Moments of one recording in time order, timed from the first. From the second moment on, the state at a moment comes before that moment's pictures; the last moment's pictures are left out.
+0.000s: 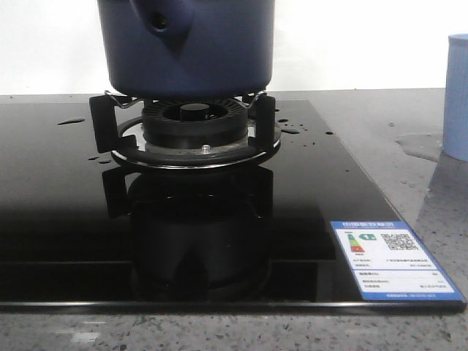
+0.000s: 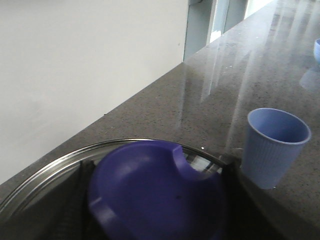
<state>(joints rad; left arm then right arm) -0.29 1.54 -1.28 -1.48 0.76 1.59 -0.14 0.40 -0.54 1.61 0.38 -1.73</state>
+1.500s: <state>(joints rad) -0.21 1.15 -1.19 -1.40 0.69 1.41 -0.14 0.37 -0.43 1.61 0.47 -1.72</state>
